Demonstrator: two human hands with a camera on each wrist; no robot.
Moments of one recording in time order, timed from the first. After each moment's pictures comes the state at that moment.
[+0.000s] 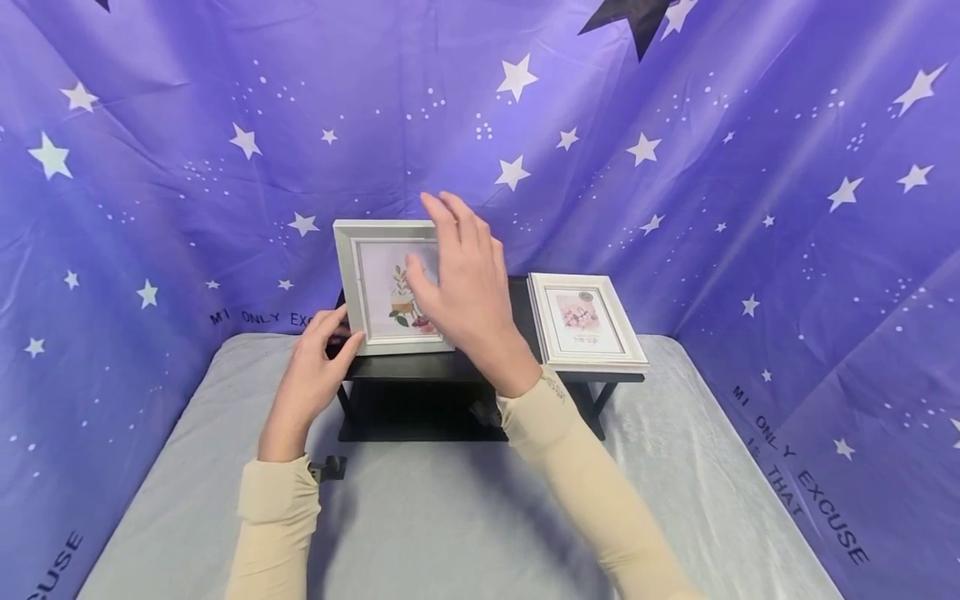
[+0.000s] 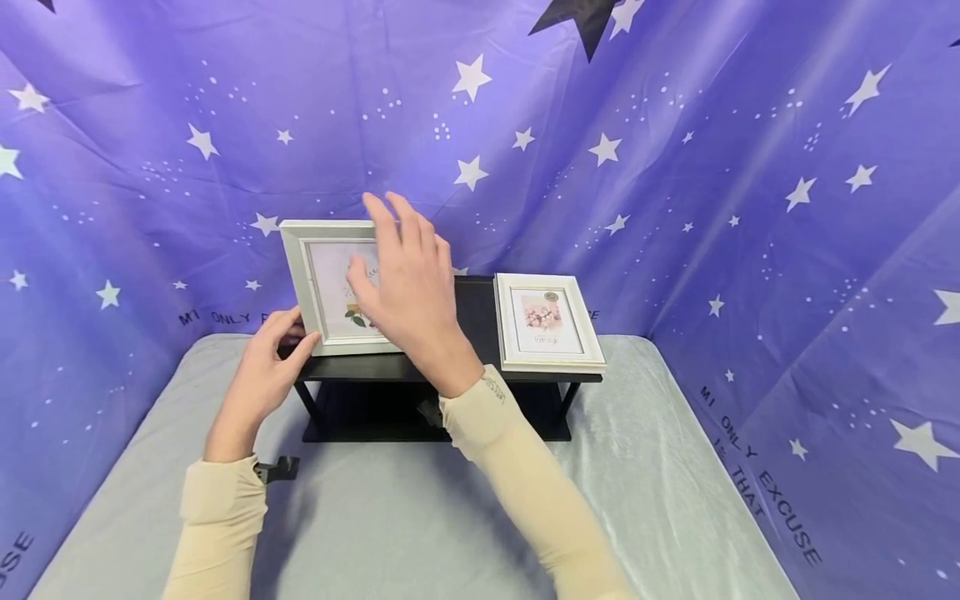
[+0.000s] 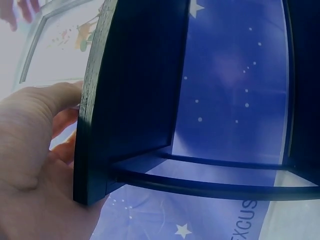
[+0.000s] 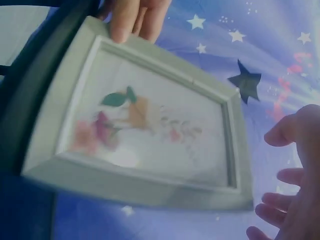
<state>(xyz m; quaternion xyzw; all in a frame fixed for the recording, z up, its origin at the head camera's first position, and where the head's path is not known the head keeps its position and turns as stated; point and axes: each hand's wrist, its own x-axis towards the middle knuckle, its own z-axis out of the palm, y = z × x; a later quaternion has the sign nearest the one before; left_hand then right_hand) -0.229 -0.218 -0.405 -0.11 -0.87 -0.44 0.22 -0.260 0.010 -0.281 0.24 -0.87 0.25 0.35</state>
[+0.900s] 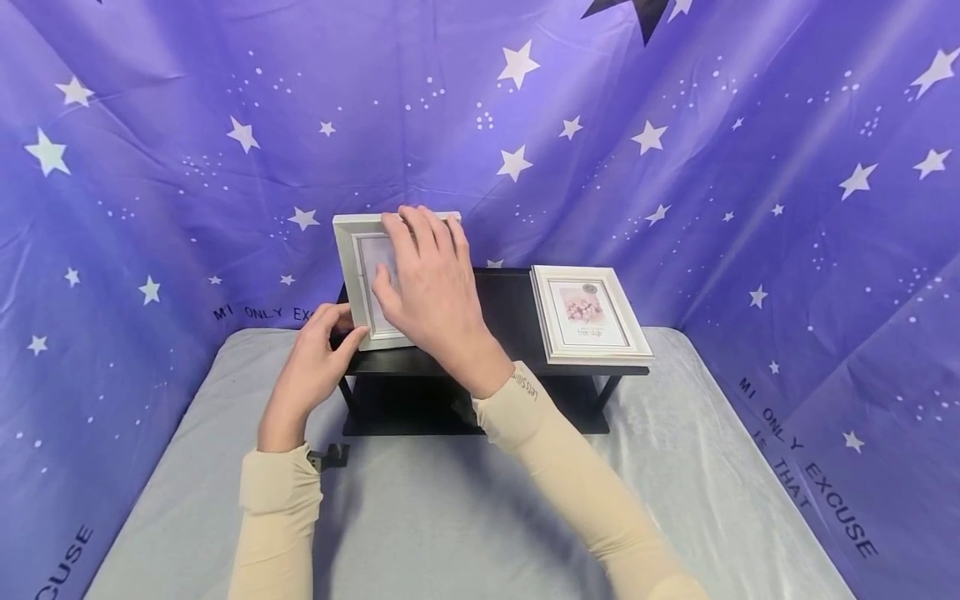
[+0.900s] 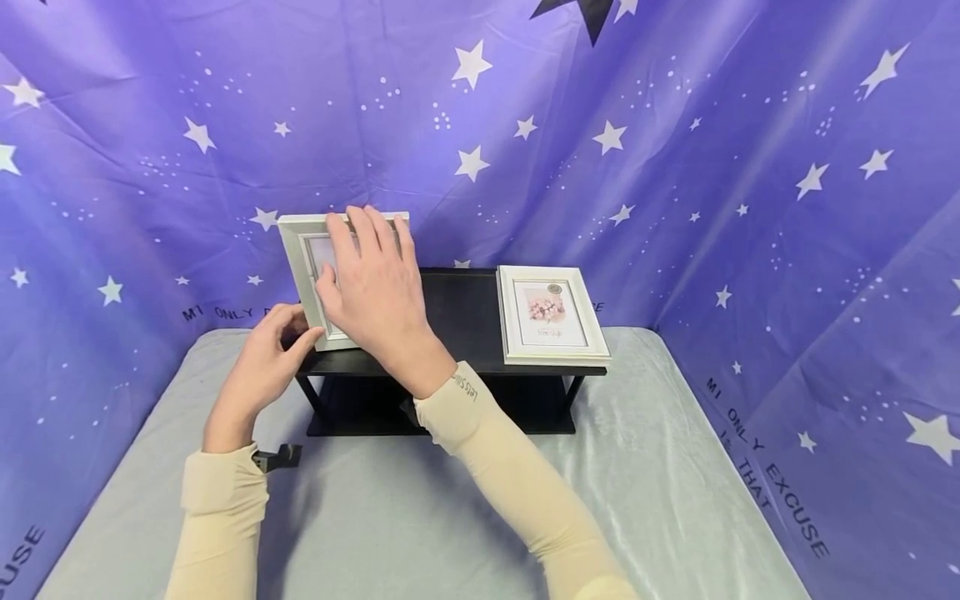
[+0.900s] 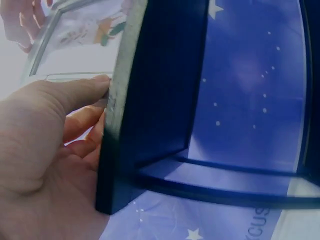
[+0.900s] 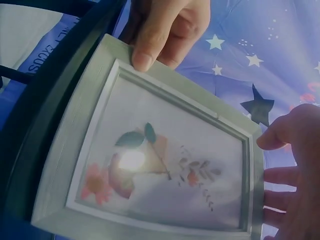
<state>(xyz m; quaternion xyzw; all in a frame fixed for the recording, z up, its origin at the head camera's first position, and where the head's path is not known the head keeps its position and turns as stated) -0.231 -0.221 -0.396 -0.12 -0.88 -0.42 0.19 -0.258 -0.022 -0.294 0.27 -0.87 0.13 0.39</state>
